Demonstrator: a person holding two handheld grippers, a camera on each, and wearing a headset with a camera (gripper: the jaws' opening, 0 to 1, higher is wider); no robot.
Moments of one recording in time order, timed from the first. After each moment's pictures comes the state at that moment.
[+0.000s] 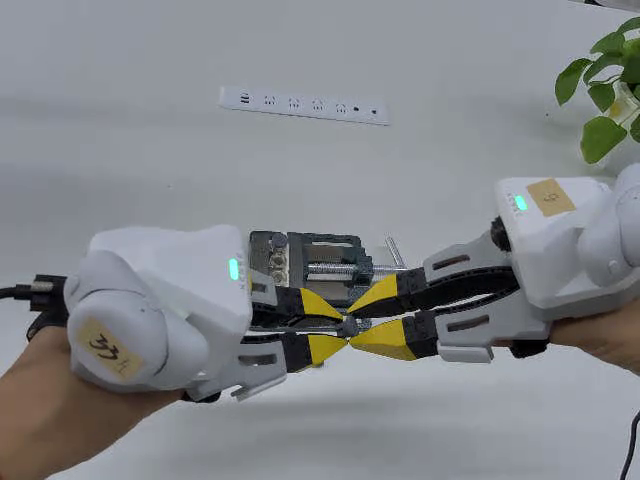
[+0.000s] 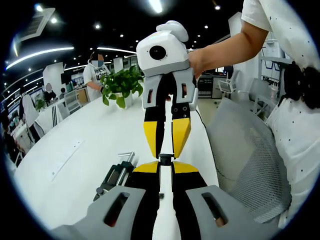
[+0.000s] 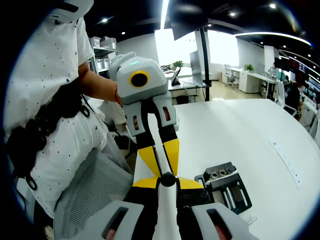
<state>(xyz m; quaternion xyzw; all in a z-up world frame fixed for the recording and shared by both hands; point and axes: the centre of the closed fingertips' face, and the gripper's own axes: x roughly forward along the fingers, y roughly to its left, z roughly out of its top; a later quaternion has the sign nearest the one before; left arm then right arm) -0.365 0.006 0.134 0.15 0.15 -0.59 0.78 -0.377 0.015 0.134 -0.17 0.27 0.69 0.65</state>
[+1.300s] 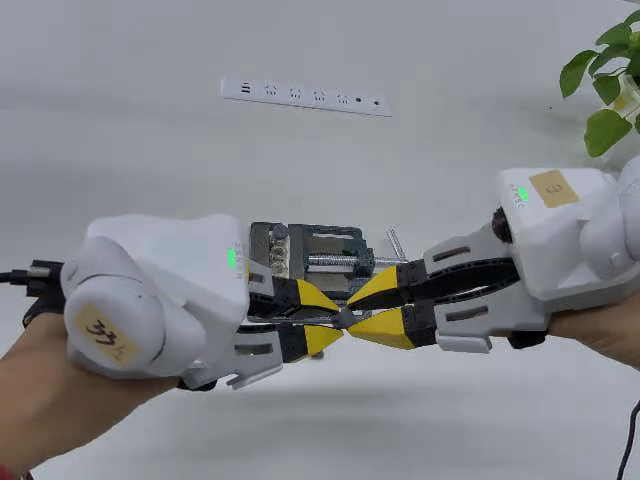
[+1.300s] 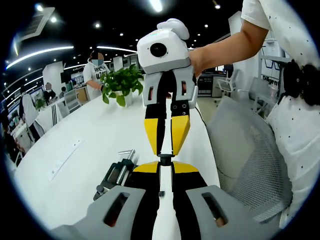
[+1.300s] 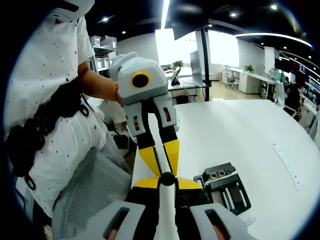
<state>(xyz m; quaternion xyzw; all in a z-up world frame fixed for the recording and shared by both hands) -0.364 0.010 0.129 0.15 0.15 -0.59 0.78 -0.375 0.017 0.132 -0.18 0.27 0.69 0.65</state>
